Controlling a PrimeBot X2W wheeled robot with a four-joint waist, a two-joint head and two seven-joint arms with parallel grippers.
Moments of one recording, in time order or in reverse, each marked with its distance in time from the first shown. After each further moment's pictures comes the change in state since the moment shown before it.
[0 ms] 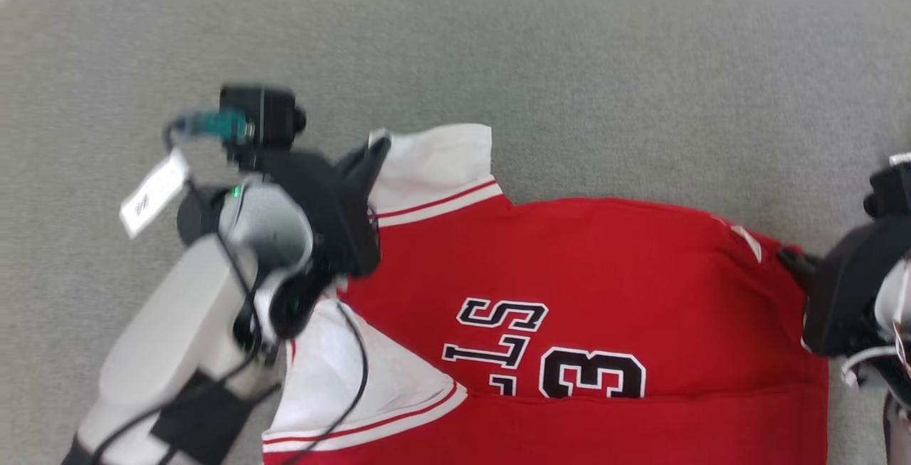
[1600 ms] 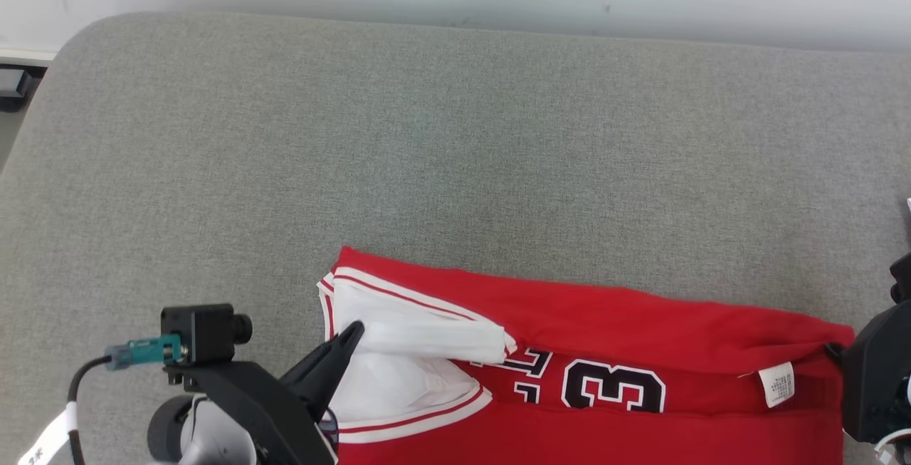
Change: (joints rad) left arm 0.550 0.195 0.068 -0.536 -0.138 0.127 -0.033; right arm 0.217 -0.071 -0.037 -0.071 -0.028 0.000 0.062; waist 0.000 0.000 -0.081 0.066
